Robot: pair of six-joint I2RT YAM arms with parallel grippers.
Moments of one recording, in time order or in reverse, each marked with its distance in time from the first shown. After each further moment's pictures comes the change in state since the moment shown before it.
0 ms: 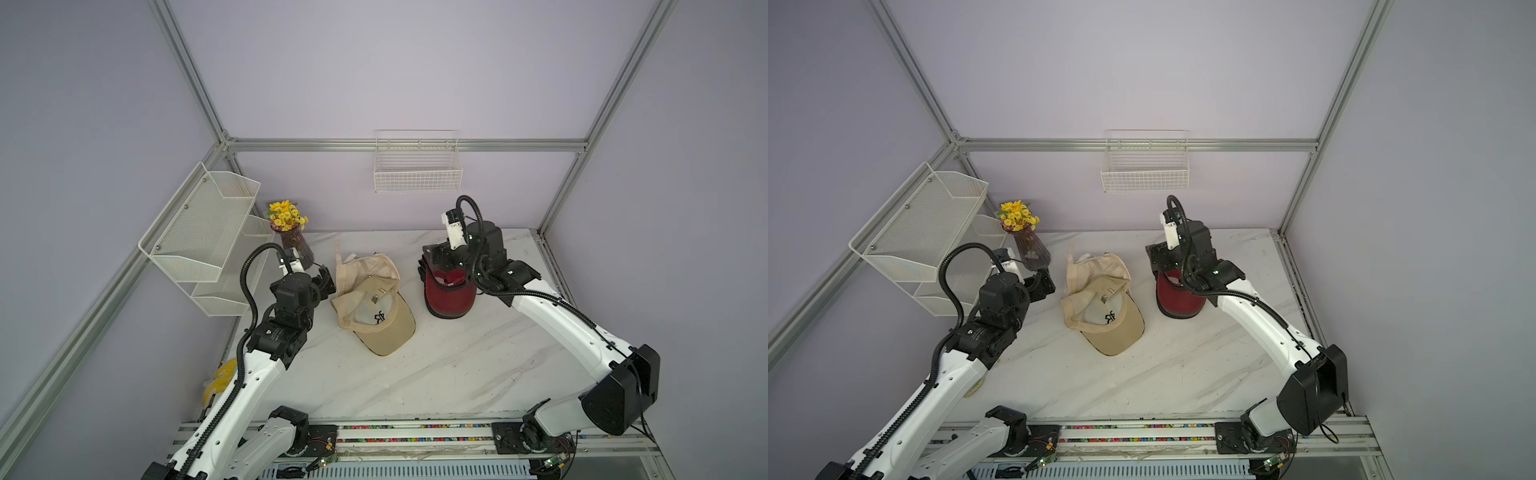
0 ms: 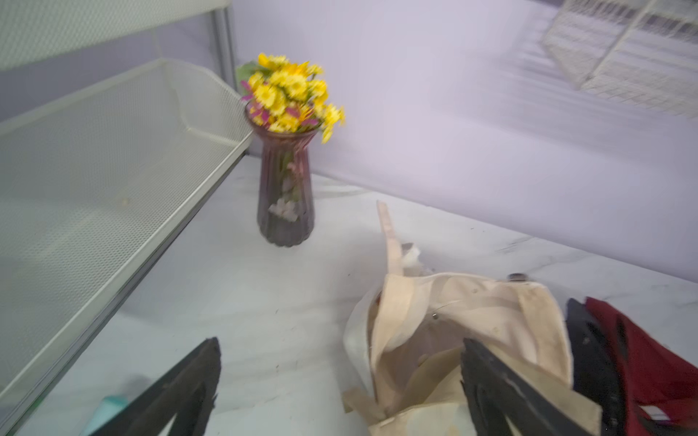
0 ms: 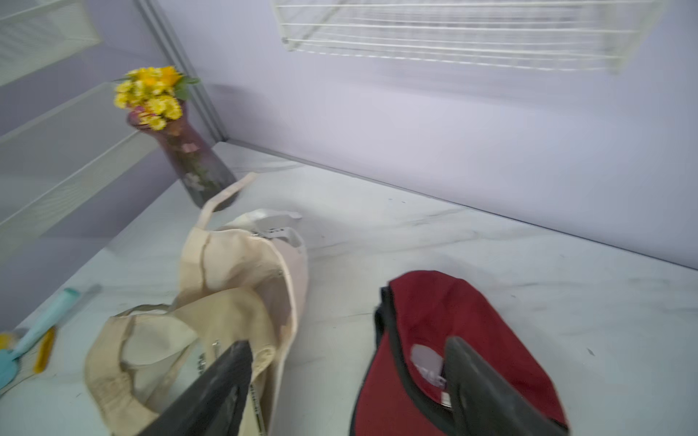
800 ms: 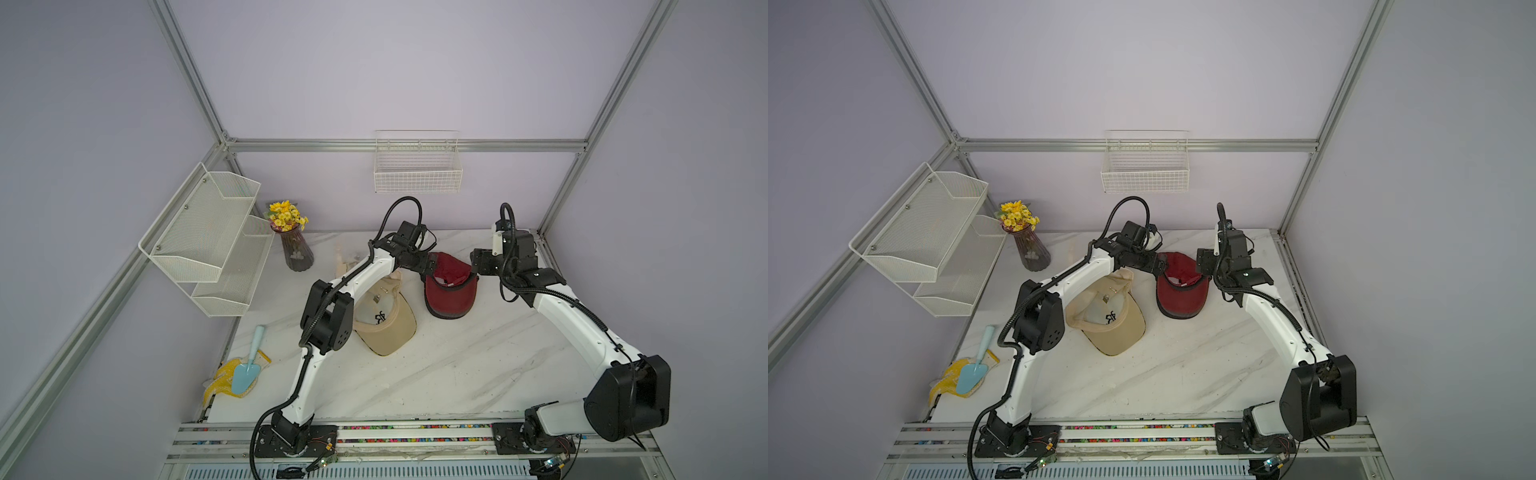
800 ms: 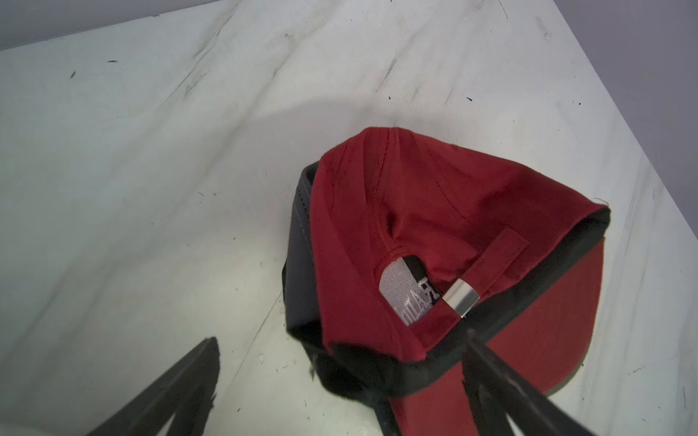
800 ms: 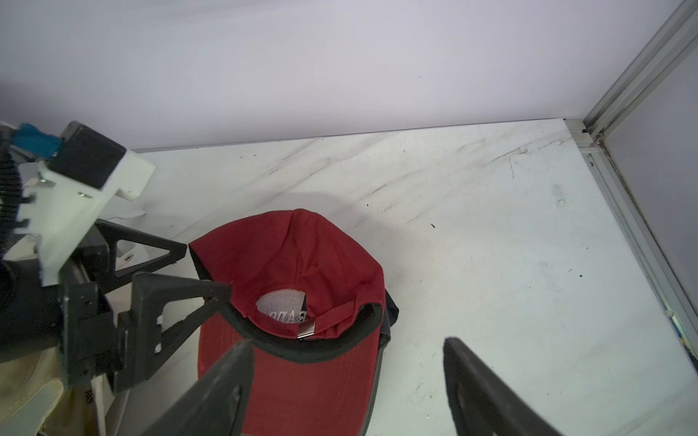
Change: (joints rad) left arm -0.240 1.334 1.168 -0.338 0.576 0.097; right arm -0.247 -0.046 -0.172 -0.033 0.050 0.084
